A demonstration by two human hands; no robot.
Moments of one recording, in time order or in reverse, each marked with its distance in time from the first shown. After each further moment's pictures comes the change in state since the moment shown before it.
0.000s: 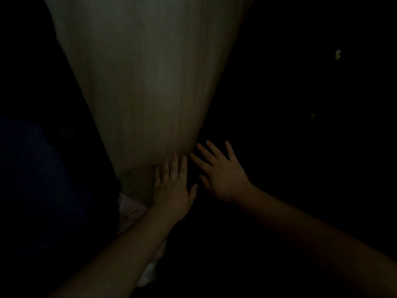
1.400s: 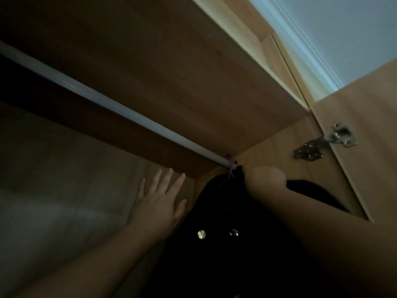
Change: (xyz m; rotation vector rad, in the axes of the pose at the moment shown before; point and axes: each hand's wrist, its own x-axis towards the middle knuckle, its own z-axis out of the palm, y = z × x) left_hand 0.271 0.173 -0.382 0.001 0.864 0.364; right_hand 0.047 0.349 -0.425 -0.425 0.444 0.778
